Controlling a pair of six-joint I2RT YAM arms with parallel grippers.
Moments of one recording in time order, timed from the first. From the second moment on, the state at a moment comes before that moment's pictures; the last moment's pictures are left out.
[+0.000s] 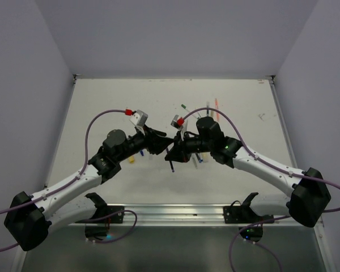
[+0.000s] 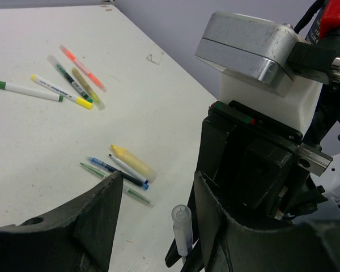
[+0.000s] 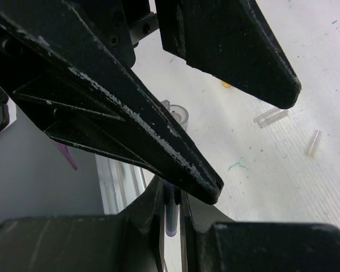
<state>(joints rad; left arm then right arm) -0.70 0.98 0.58 0.36 0.26 -0.46 0.79 1.26 0.88 -0.10 -0.59 0.20</state>
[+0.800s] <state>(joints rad) -0.73 0.89 0.52 0.43 0.09 -0.56 0.79 1.28 0.86 0.03 -0.56 0.20</state>
